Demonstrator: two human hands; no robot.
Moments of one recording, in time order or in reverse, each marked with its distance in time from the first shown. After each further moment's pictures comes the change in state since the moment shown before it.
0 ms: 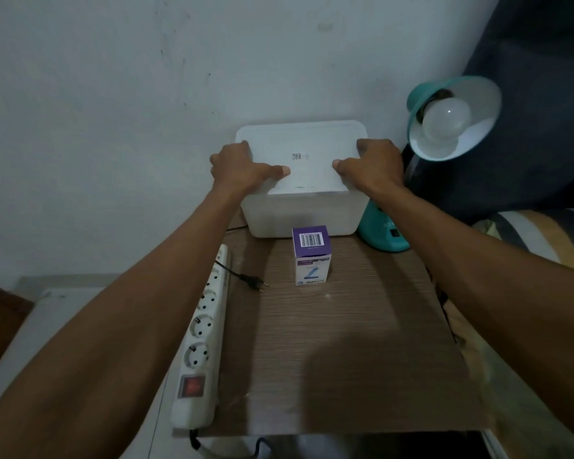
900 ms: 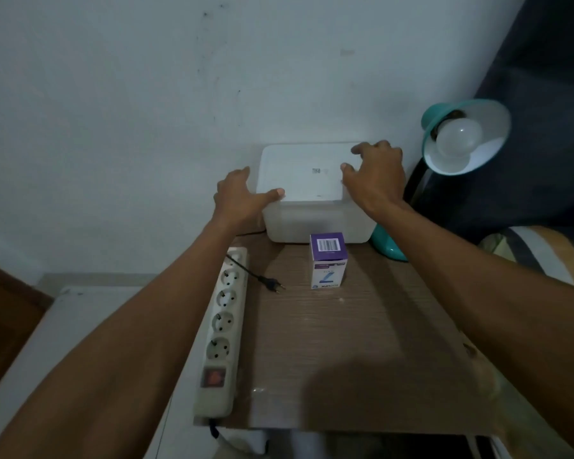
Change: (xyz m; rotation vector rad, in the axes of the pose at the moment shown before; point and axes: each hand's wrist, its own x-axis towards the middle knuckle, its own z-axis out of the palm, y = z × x) left_hand -0.029 -0.052 -0.019 -0.072 -0.018 0.029; right_hand -0.038 -0.039 -0.001 -0.096 0.163 -0.178
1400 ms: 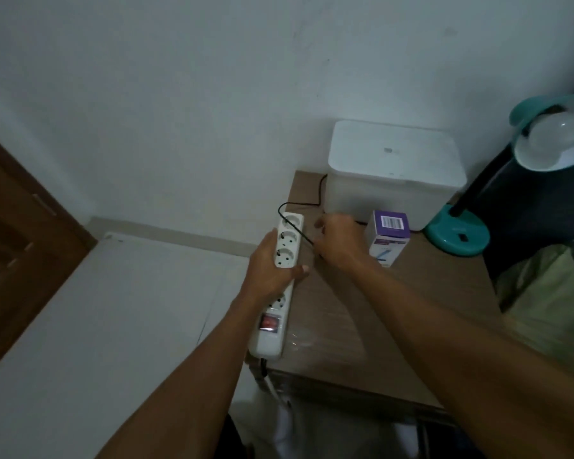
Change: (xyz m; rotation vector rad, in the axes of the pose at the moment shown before) left_hand -0.142 -0.152 0.033 -0.300 -0.005 -0.061; right_hand -0.149 -0.089 0.093 -0.003 -0.479 -0.146
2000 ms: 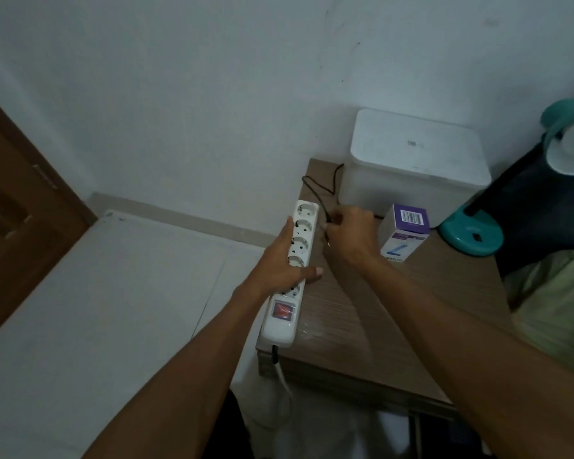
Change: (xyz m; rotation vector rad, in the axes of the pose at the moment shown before) left_hand -0.005 -0.008 -0.010 -0.072 -0.268 -0.065; right_hand 0.000 -0.004 0.021 0.162 0.129 0.046
